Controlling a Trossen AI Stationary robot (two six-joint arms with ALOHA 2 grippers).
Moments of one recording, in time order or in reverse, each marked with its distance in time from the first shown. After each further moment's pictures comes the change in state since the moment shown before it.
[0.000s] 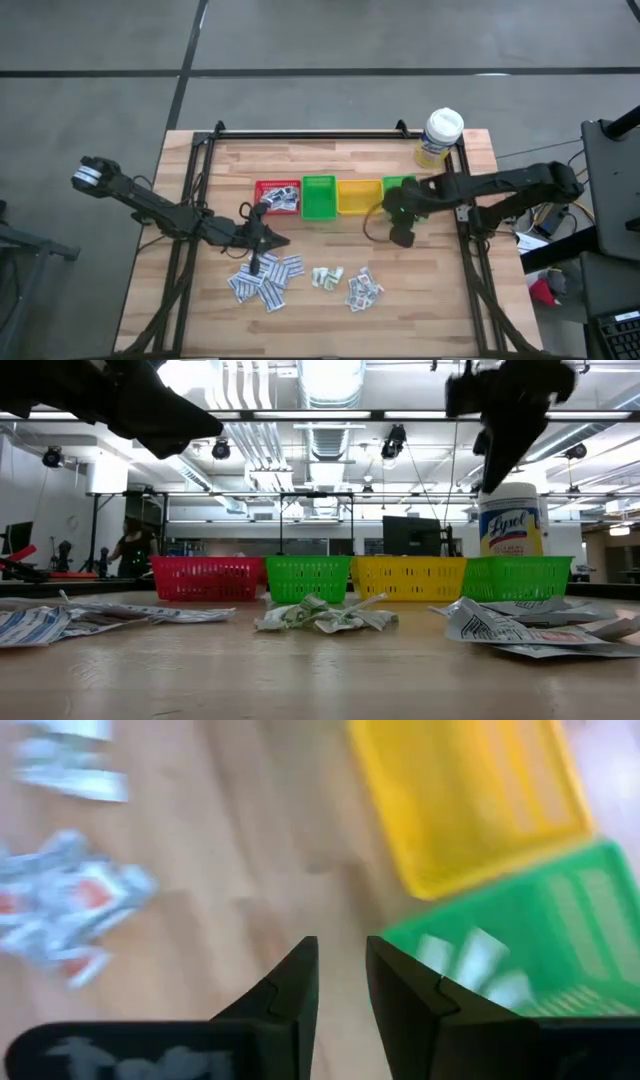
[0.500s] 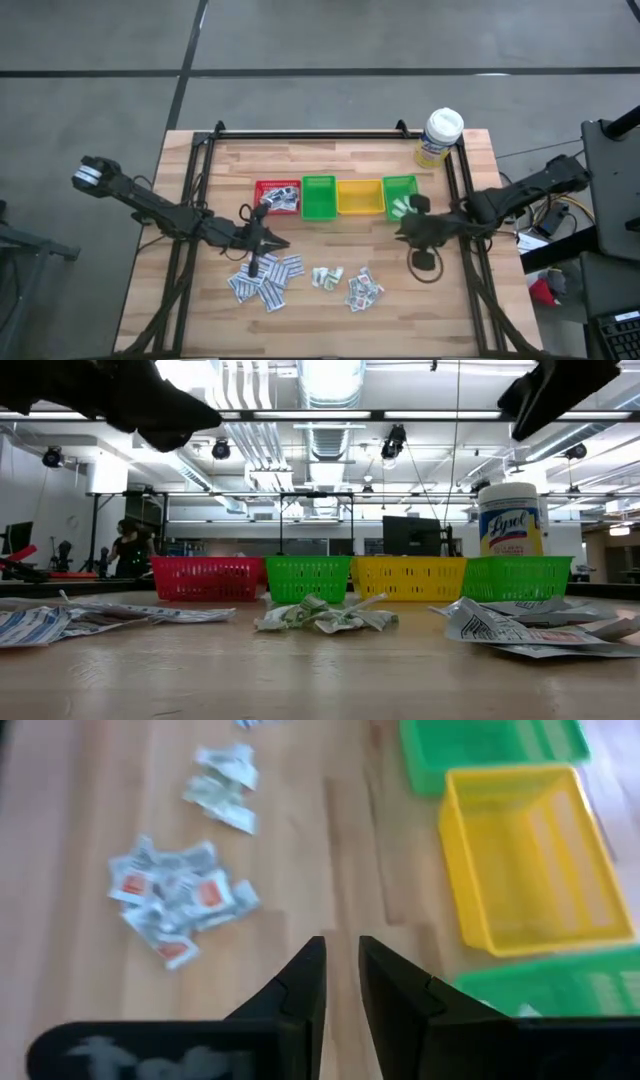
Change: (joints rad) left arm -0.013 0.007 0.015 0.005 0.028 0.042; right arm 0.329 -0.206 -0.107 0.144 0.166 0.015
